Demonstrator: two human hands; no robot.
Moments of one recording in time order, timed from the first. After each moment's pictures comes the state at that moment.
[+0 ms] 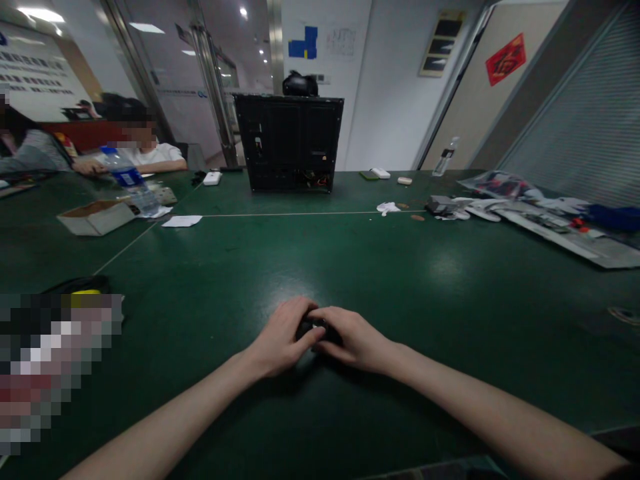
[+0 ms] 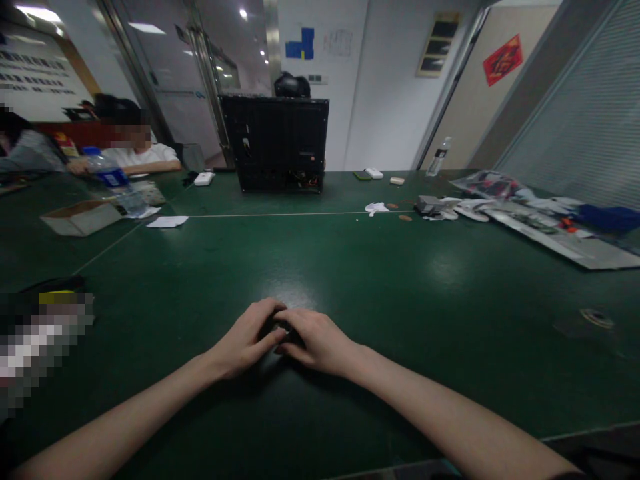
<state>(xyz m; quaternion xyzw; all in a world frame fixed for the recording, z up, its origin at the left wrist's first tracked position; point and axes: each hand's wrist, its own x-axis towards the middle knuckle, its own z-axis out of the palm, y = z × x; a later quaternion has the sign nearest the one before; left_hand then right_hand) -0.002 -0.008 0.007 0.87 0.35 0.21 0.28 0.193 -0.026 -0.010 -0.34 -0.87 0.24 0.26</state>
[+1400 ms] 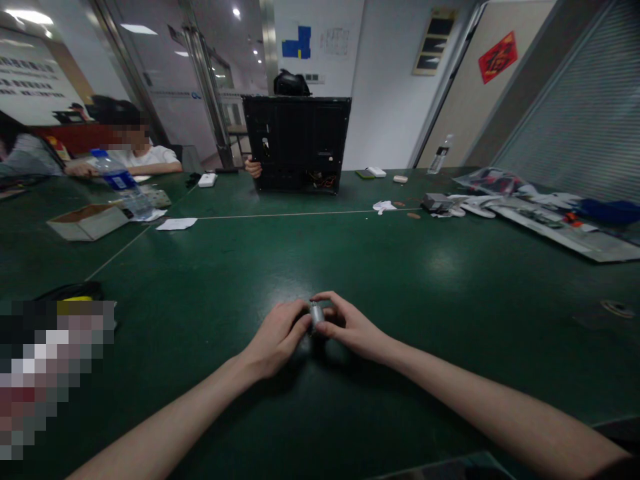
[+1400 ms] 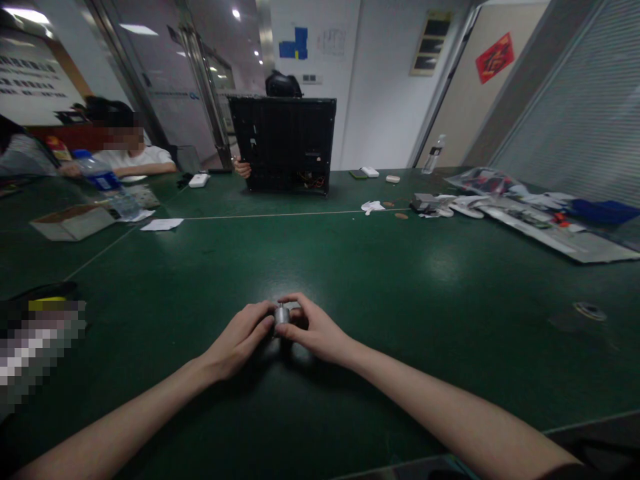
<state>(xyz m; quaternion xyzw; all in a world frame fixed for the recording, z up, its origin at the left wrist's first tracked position) 0.001 -0.007 0.012 0.86 0.38 0.20 0.28 0.194 -0.021 -0.012 -0.35 -0.62 0.60 0.37</state>
